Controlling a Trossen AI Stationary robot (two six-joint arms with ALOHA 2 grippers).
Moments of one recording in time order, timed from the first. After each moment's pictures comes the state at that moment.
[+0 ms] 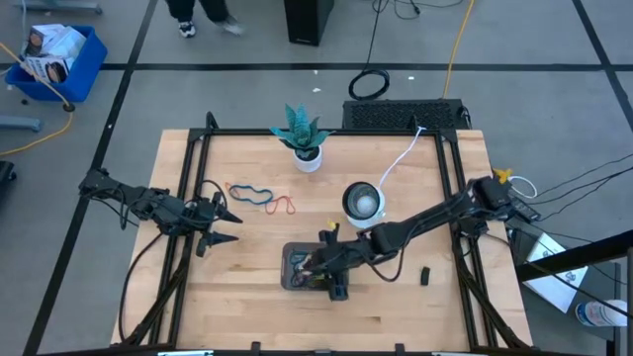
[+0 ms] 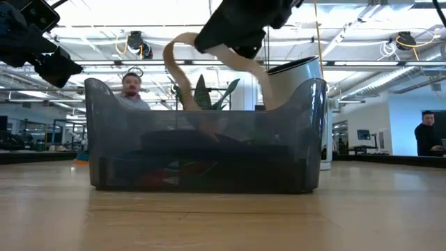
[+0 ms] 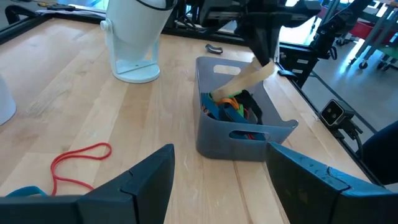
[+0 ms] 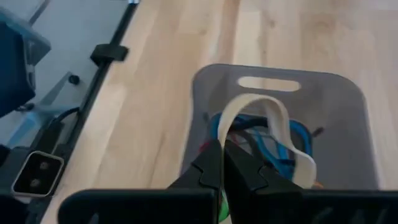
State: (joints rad) left arm -0.38 0.16 0.22 -0.38 -0.19 -0.27; right arm 0.34 1.83 1.31 -0.20 0.02 0.22
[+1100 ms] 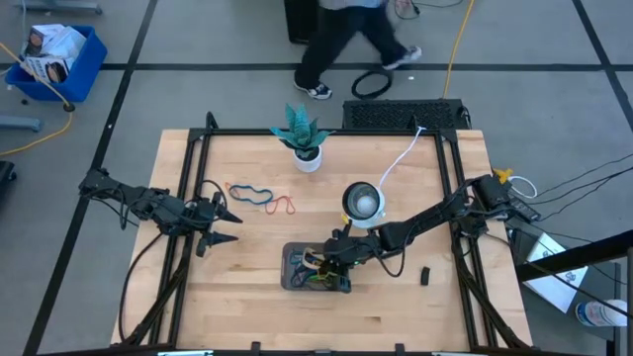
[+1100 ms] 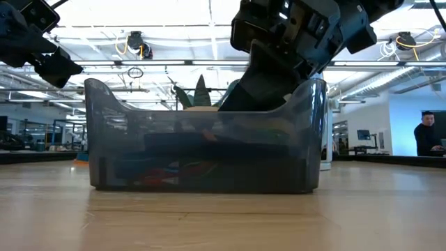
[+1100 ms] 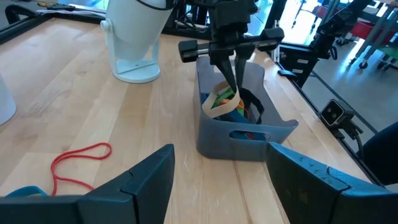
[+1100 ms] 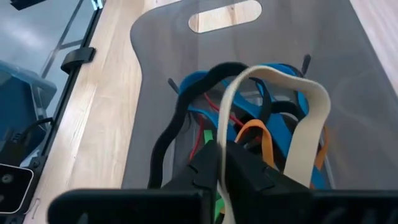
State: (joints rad) left arm -0.38 0.16 0.22 -0.38 -0.19 -0.27; right arm 0.30 1.83 0.96 0.22 0.00 0.43
